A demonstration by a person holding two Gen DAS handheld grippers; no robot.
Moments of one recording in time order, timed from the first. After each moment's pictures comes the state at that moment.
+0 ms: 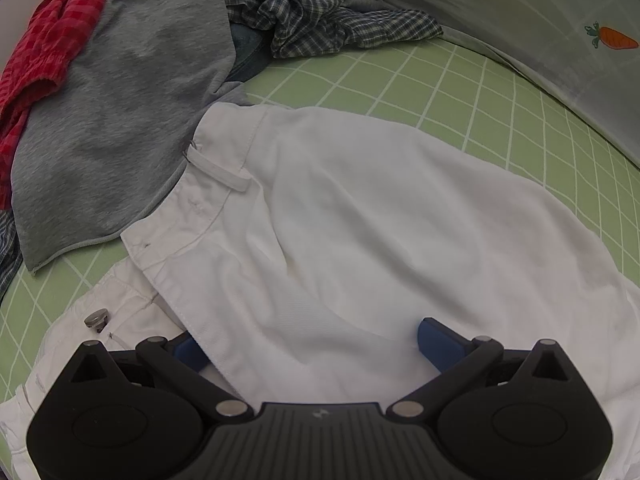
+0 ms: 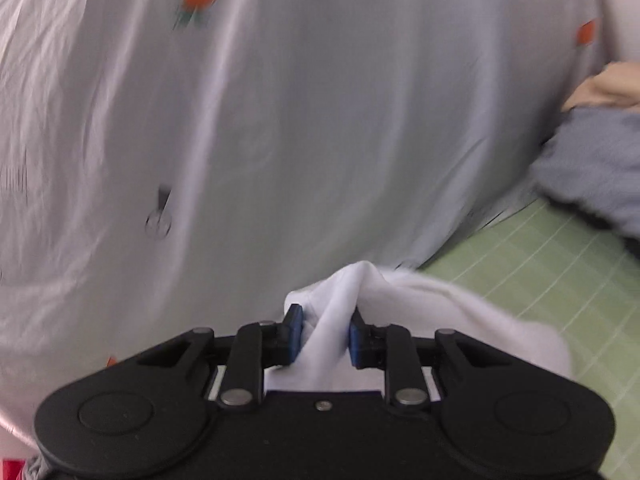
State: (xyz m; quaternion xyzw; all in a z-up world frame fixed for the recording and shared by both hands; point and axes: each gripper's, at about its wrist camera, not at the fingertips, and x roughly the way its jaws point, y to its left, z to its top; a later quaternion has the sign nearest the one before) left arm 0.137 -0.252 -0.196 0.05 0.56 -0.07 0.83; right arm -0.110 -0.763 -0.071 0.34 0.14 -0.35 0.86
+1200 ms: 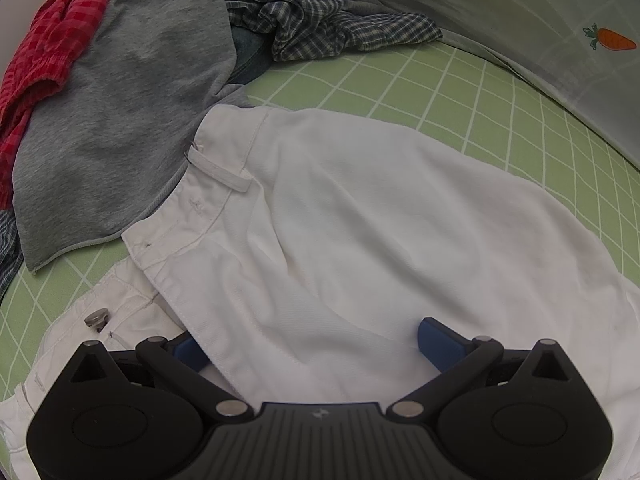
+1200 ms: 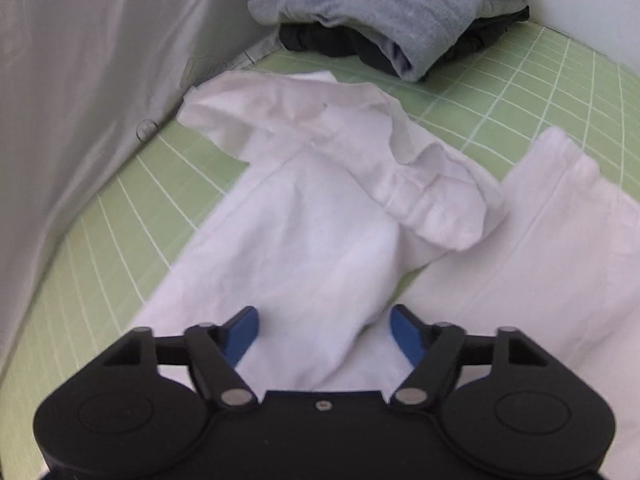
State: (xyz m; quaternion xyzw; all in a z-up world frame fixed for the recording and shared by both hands) left arm 0.136 -0.252 -0.193 0.05 0.55 -0.06 0.83; right arm -0.185 -0.725 -0.170 0.42 0.29 -0.50 0.70
